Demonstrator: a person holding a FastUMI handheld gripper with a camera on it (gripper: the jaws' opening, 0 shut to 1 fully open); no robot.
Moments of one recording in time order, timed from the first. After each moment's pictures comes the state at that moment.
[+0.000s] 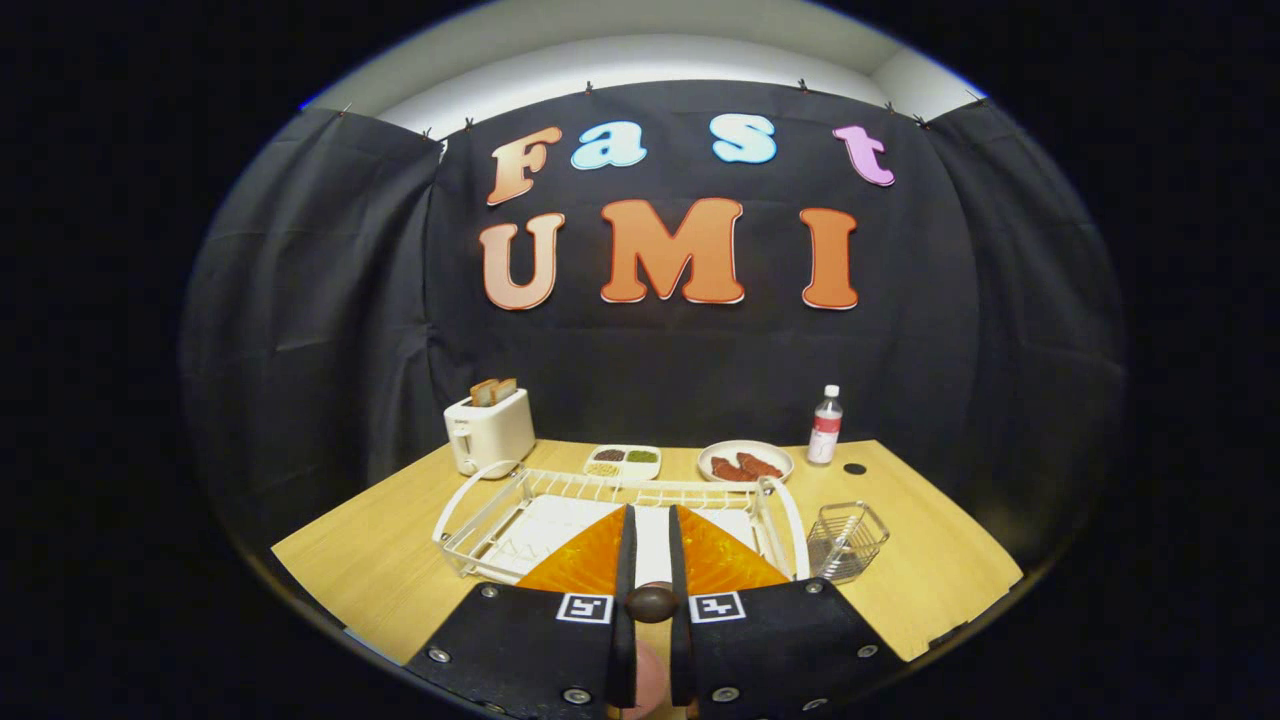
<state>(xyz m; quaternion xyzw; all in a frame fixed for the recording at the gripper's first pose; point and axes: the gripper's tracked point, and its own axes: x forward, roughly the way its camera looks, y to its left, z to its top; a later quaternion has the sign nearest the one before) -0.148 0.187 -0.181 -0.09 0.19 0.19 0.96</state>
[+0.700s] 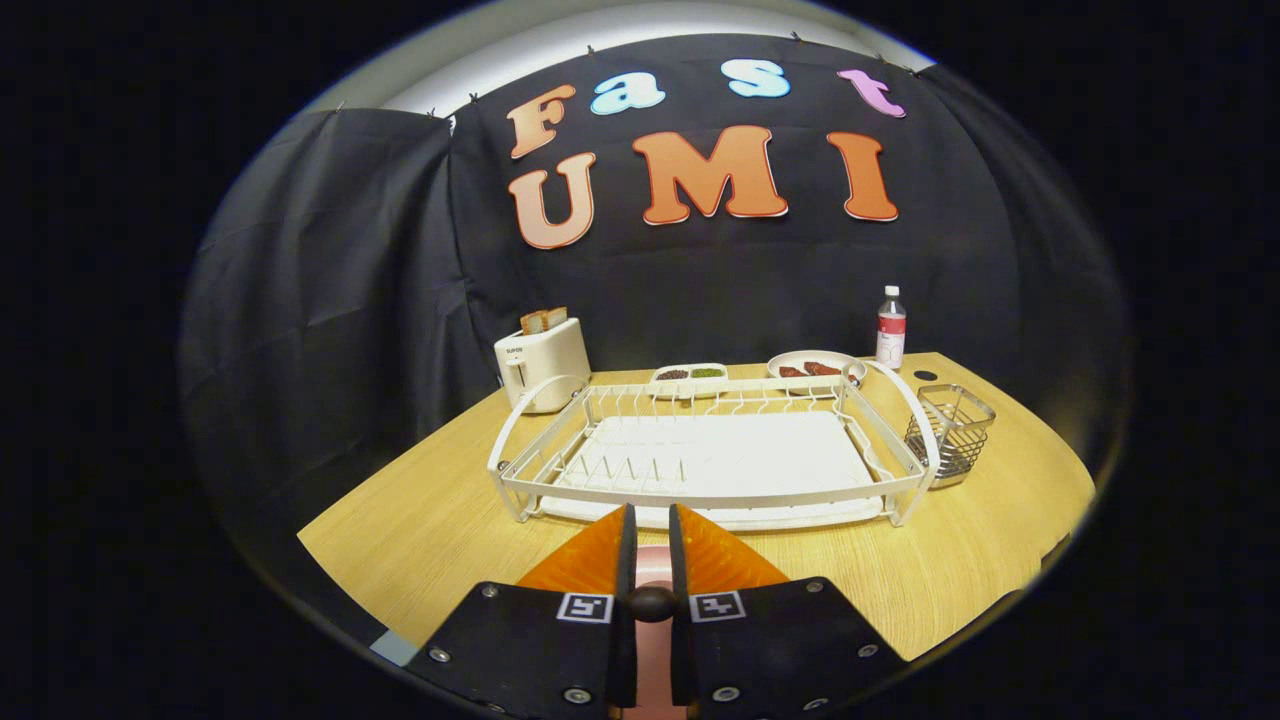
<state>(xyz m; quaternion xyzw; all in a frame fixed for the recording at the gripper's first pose) -0.199 0.224 -0.293 -0.06 0.27 0.23 0.93</state>
